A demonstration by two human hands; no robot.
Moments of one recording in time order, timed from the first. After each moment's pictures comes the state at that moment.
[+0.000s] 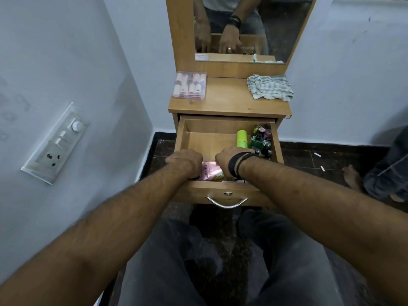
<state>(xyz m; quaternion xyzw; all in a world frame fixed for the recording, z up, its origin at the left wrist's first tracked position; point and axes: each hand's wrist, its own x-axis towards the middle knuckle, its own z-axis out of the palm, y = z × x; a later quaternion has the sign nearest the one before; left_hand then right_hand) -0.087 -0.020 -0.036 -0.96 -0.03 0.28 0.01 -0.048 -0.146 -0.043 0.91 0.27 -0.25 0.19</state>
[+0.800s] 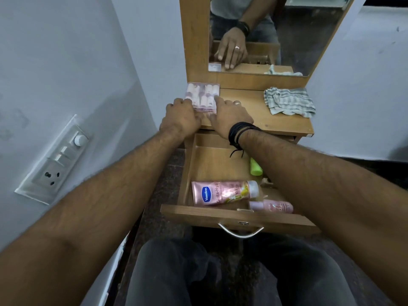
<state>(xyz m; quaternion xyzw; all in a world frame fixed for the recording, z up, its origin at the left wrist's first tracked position) 0.030 0.054 -0.001 -0.98 -0.12 -0.03 -0.18 0.065 -0.084 0.000 0.98 0.15 -0.04 -0.14</state>
